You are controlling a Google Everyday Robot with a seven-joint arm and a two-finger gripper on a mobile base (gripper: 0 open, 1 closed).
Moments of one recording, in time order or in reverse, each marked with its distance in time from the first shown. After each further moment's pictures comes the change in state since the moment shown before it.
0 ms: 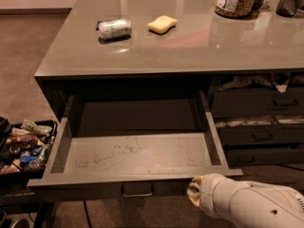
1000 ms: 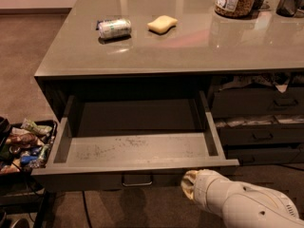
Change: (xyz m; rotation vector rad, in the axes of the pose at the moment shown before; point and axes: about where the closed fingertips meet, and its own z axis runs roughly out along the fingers) arm -0.010 -0.019 0.023 0.115 -0.060 -0.019
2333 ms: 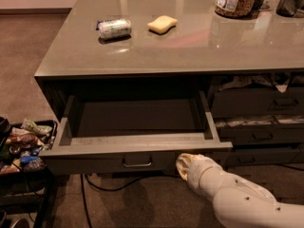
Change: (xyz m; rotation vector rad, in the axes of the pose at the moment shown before) arm -0.006 -0.053 0.040 0.224 -0.084 -0.032
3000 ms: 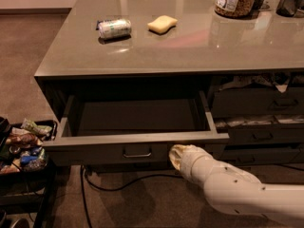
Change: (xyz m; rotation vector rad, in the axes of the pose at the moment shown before) arm -0.016 -0.015 0.033 0.000 -0.040 -0.017
